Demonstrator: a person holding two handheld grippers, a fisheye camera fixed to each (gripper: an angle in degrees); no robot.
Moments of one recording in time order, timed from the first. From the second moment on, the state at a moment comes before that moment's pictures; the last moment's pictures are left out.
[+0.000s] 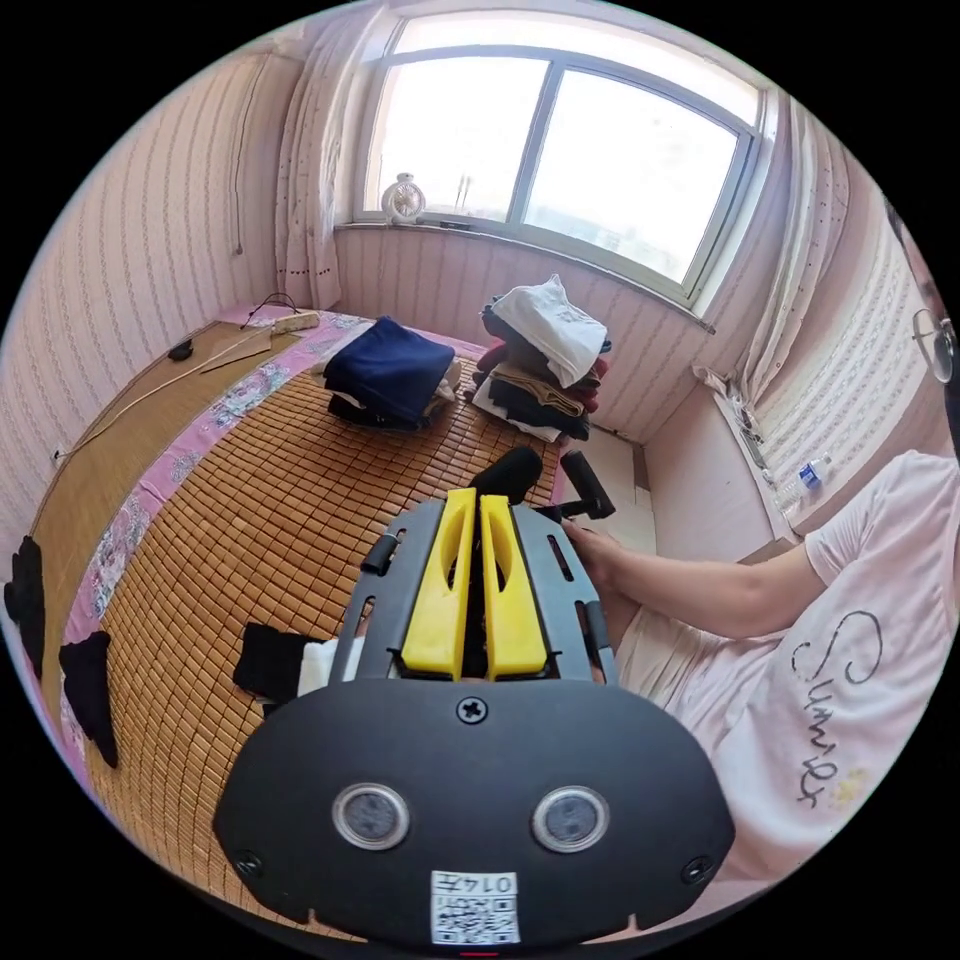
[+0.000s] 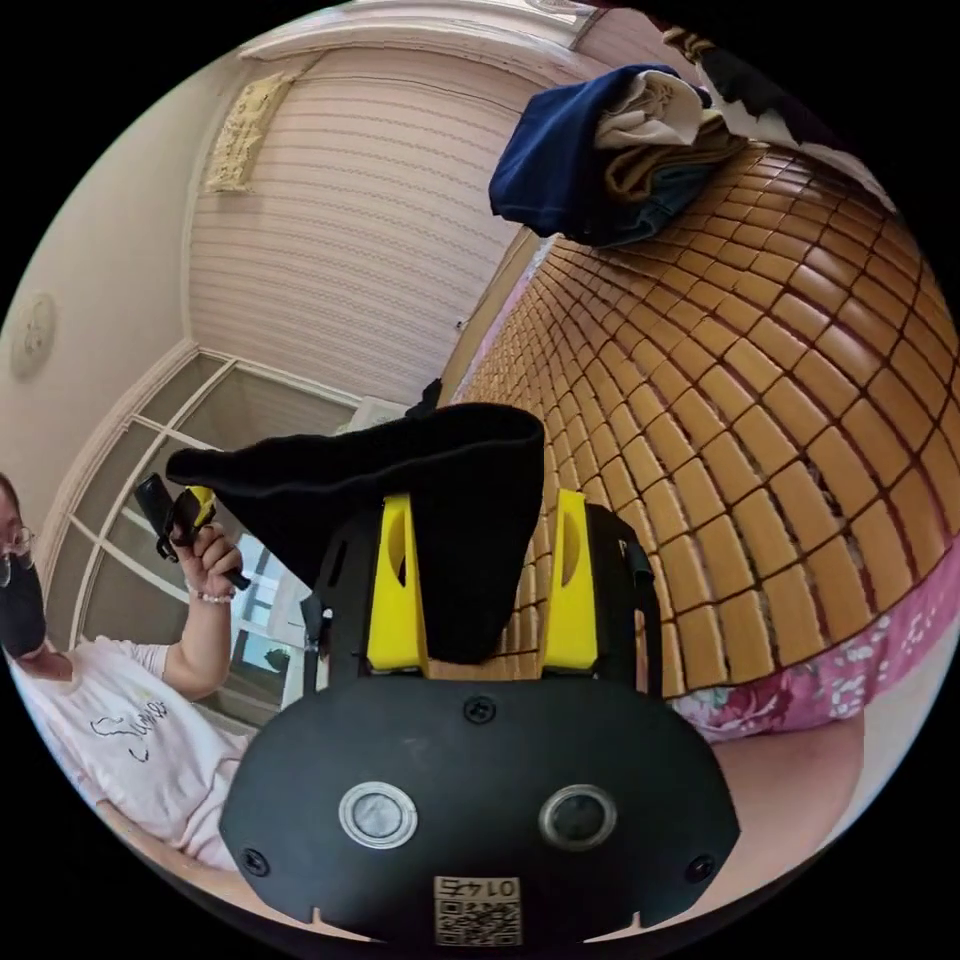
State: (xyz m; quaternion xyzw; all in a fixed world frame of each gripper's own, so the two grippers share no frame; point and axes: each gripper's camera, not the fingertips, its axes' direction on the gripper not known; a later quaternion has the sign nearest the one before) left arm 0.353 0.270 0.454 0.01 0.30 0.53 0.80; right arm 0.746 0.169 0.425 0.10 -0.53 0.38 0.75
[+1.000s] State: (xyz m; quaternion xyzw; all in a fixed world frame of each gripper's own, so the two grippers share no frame) left arm -0.105 0.152 0.165 0.28 0.29 0.18 0.90; right arm 0.512 -0.320 0.096 0.12 -0.35 -0.11 0.92
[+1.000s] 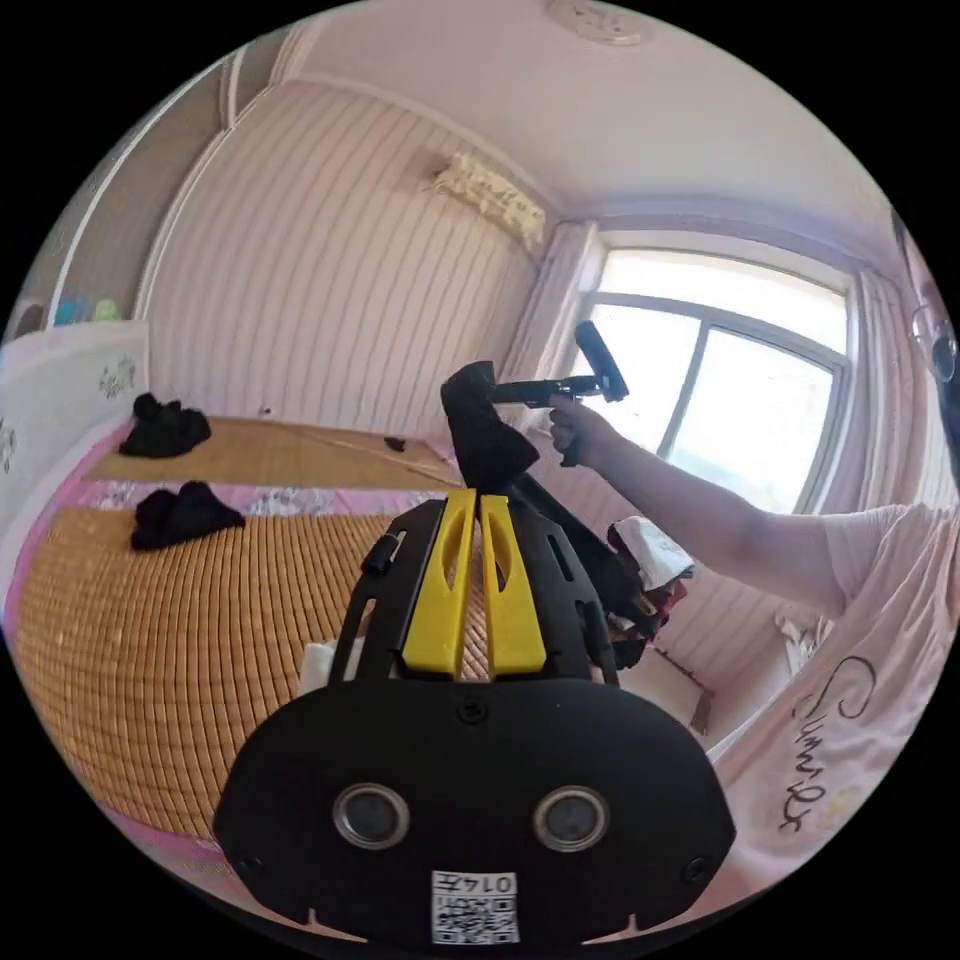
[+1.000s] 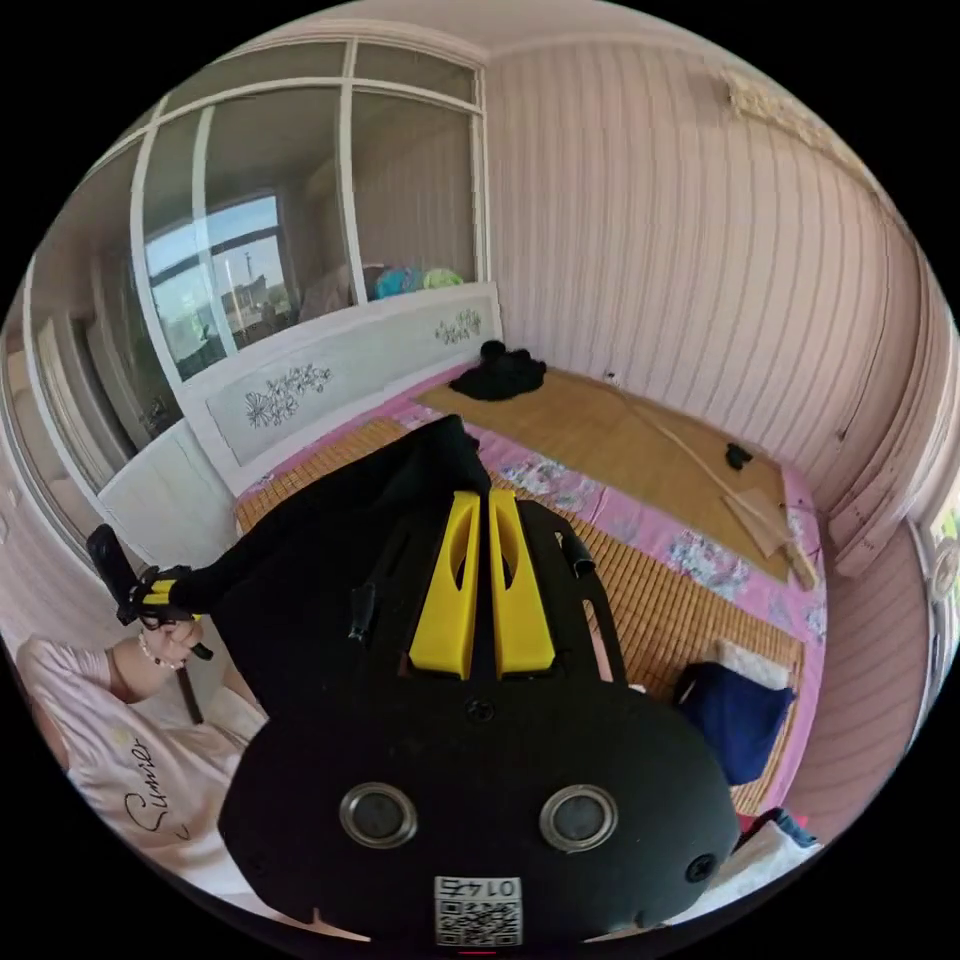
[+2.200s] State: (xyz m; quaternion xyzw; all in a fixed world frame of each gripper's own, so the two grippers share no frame) left arm -0.529 0.071 0.370 0.08 0.03 -0.06 0.99; right arm 0.328 -0.312 0.364 -0.19 -0.29 -0.09 0.94
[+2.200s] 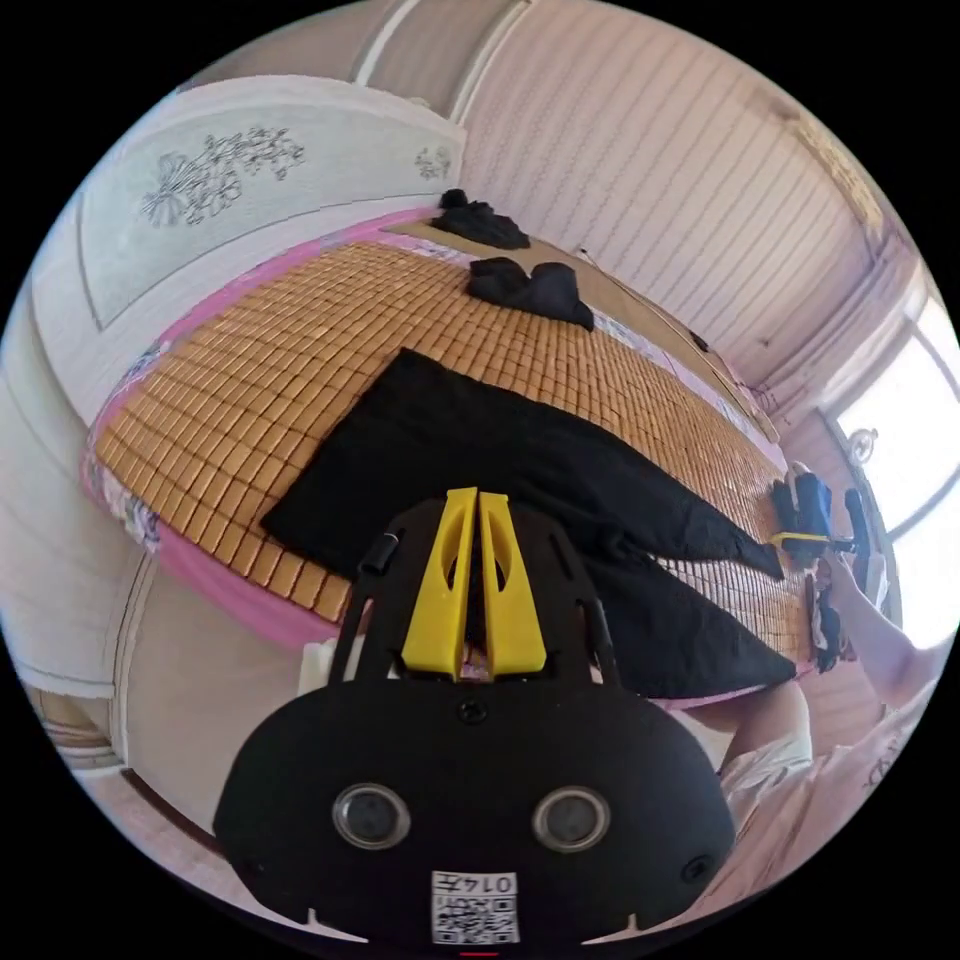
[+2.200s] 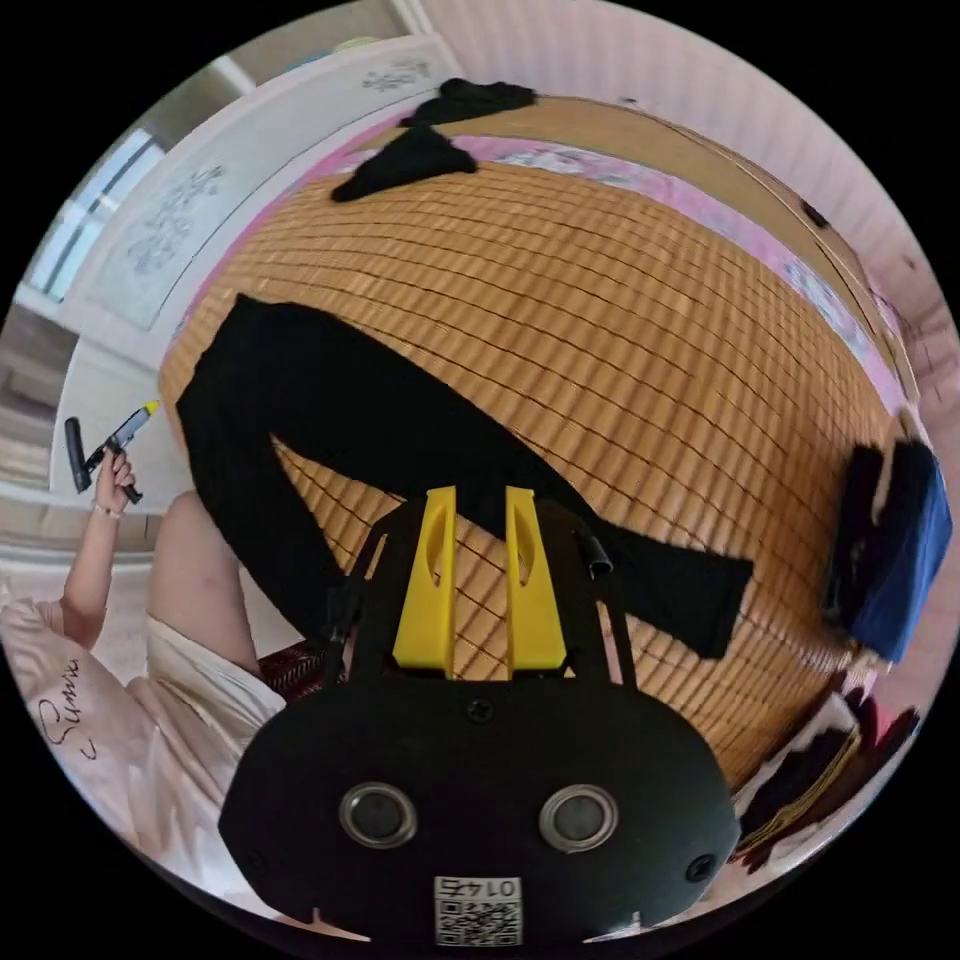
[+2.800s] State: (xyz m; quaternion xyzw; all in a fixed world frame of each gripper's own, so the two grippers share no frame) left arm -0.208 0.073 0.584 -0.11 0.09 0.22 0.96; right arm 0.473 -0.259 0.435 -0.20 -0.23 0.01 0.95
